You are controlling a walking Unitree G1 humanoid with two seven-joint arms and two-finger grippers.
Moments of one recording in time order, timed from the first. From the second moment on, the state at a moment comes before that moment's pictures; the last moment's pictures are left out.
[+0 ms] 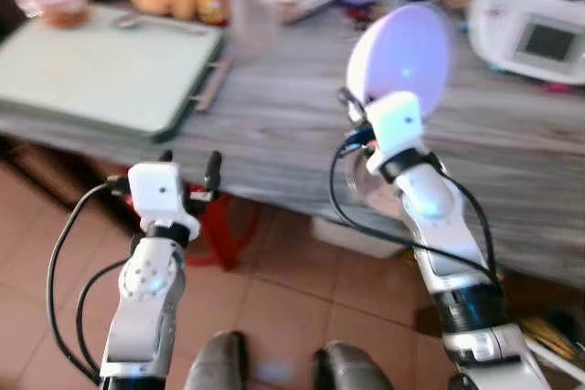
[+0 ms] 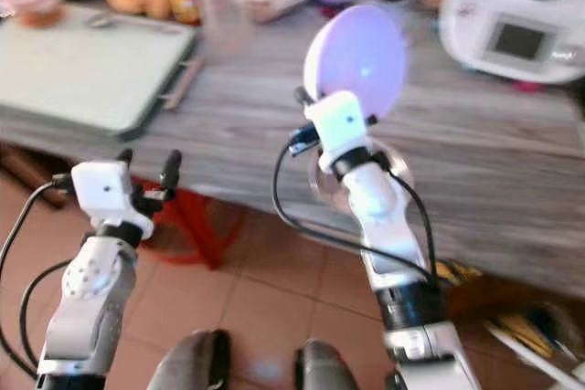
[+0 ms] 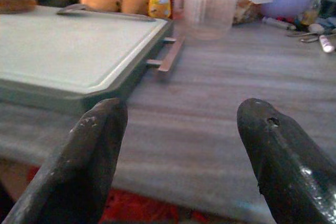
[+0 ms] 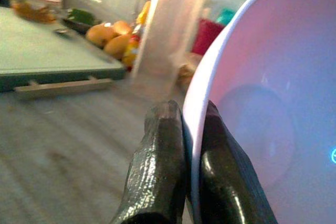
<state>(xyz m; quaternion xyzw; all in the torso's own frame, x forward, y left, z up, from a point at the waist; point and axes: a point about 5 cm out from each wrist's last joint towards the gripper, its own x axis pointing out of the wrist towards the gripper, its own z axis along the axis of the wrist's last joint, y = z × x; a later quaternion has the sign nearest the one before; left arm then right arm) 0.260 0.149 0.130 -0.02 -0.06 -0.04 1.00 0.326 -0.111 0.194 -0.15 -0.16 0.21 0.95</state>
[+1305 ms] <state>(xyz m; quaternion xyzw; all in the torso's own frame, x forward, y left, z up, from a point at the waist) 0.245 0.150 0.124 -0.02 -0.04 -0.04 1.00 0.362 -0.112 0.164 -0.21 -0.02 0.29 0.94</state>
